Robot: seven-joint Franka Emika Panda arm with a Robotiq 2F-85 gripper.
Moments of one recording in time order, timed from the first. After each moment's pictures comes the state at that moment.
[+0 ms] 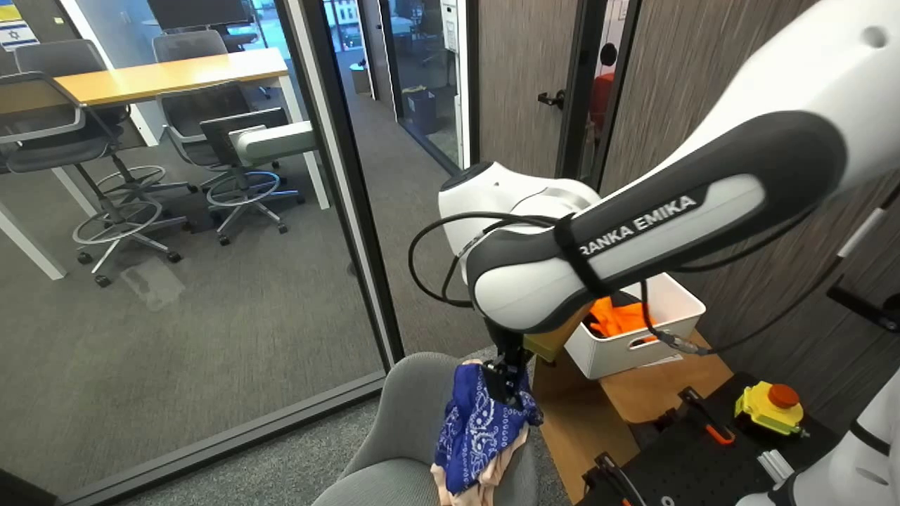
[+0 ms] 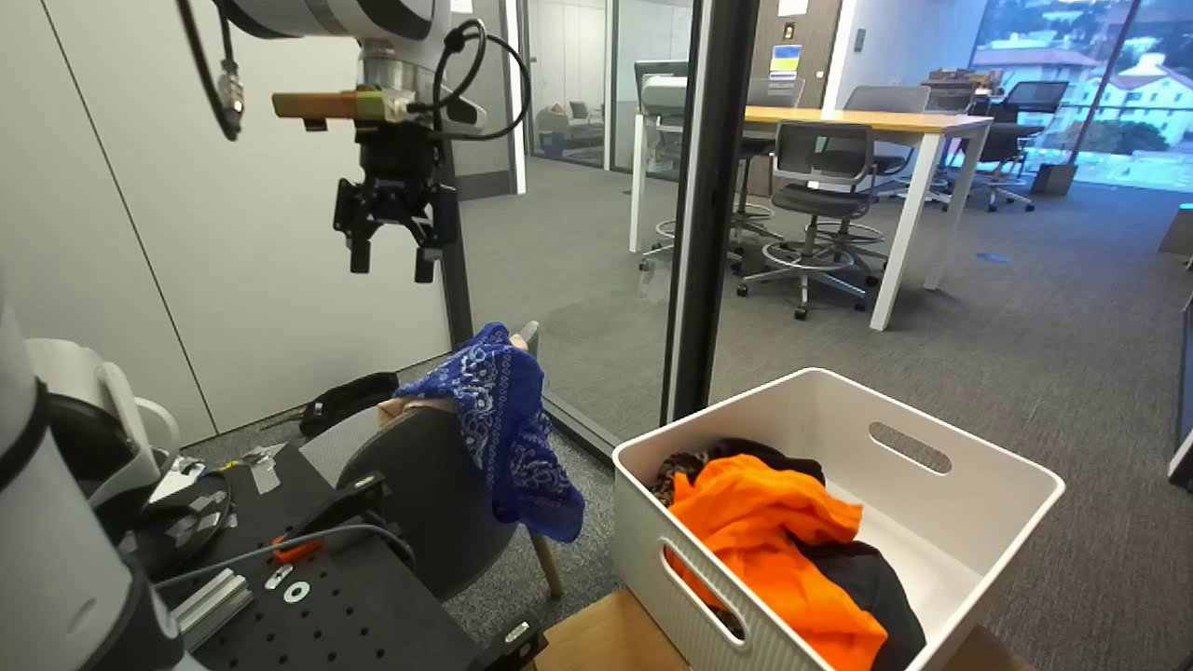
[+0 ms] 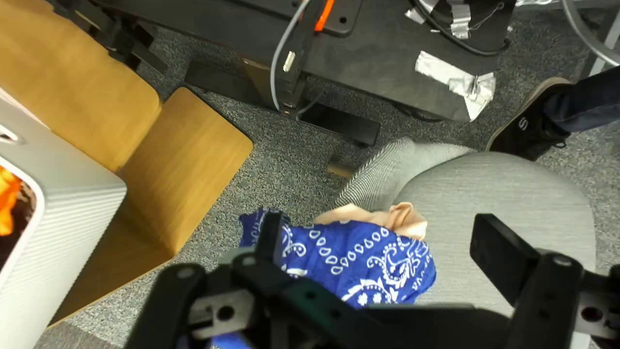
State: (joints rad) arm 0.31 -0.11 0.28 -2.41 0.07 1.99 0.18
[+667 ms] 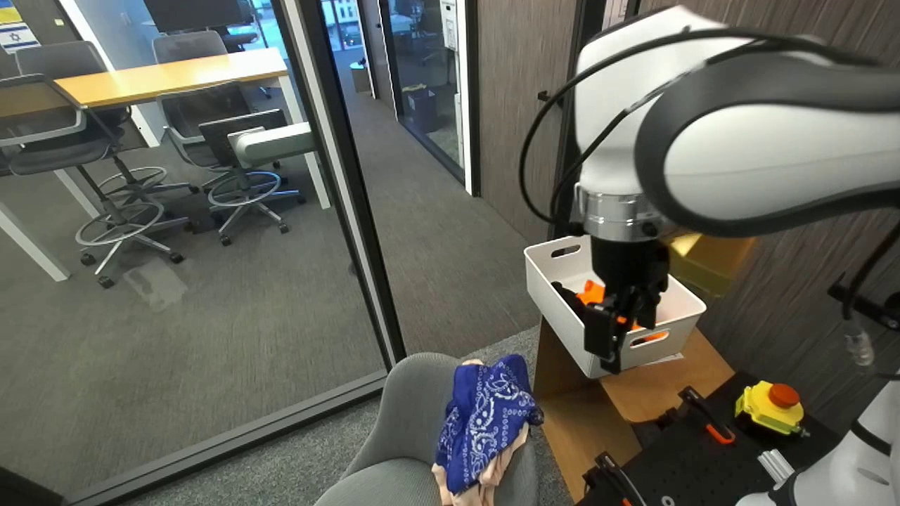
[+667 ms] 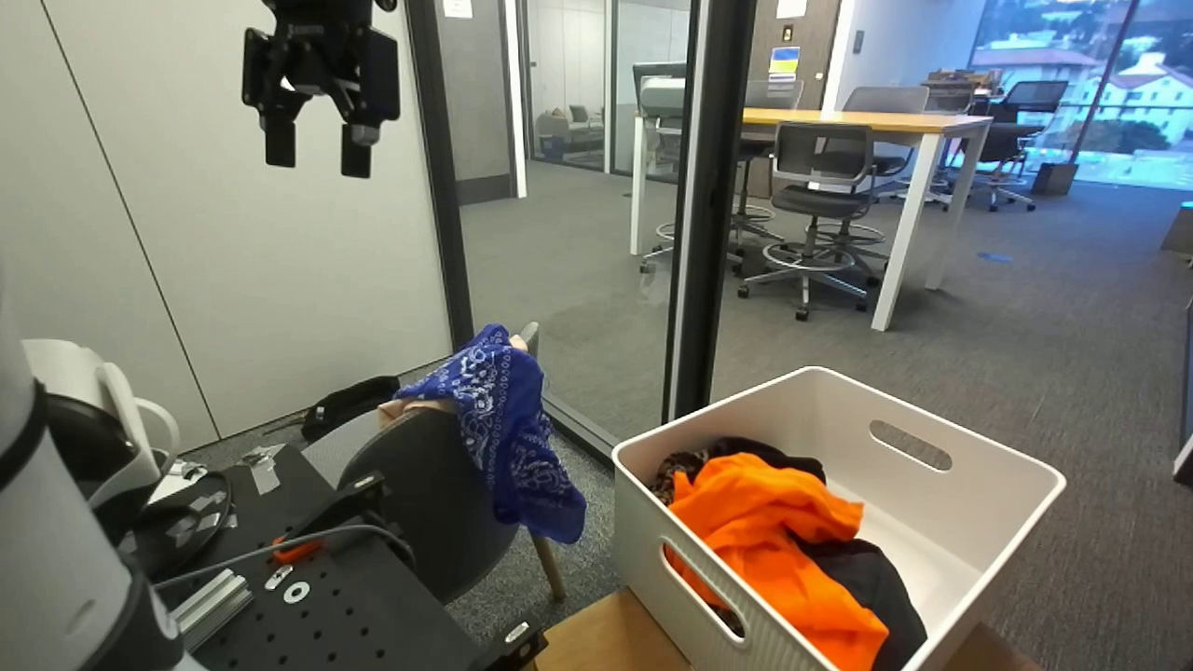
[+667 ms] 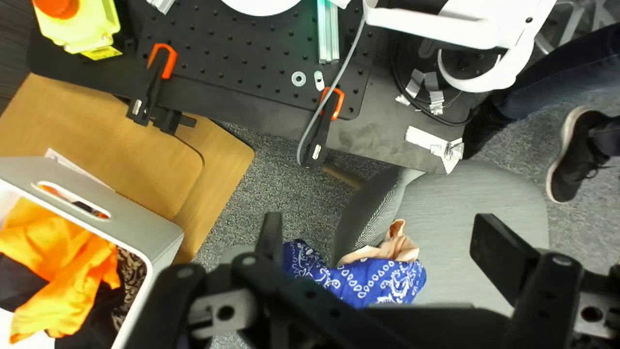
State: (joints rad) arm 0.31 -0.68 0.16 -2.57 0.14 1.66 0.11
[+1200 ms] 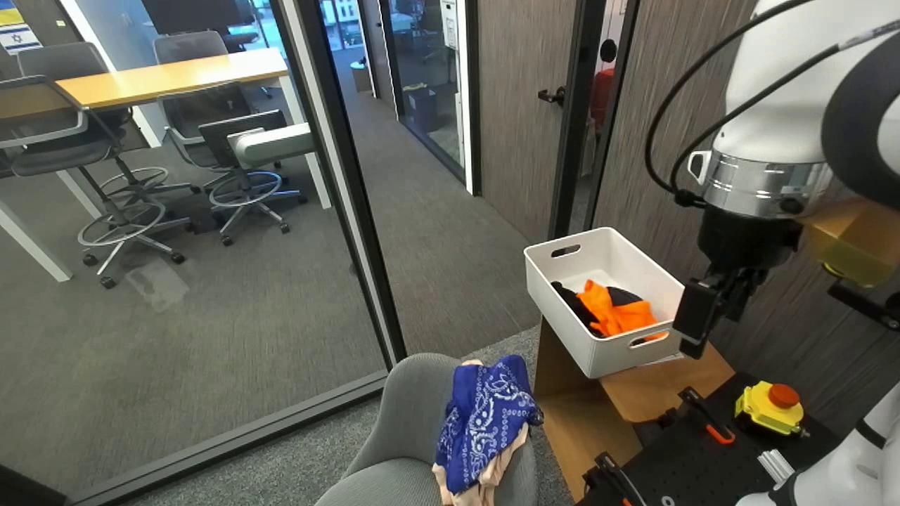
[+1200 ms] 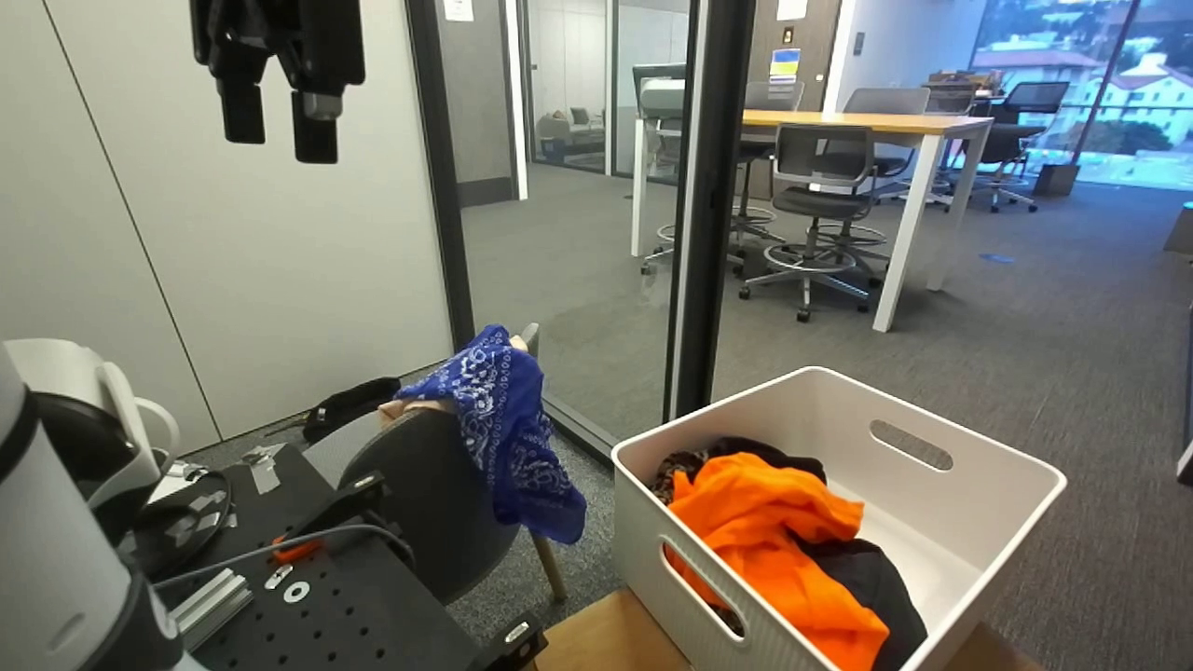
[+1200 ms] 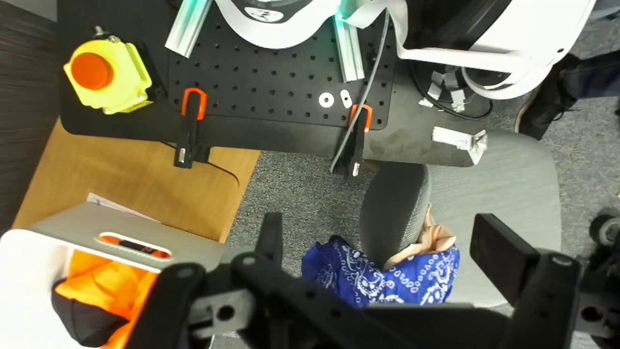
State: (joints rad) arm 0.19 -1.05 0.06 -2.73 0.10 1.54 0.08
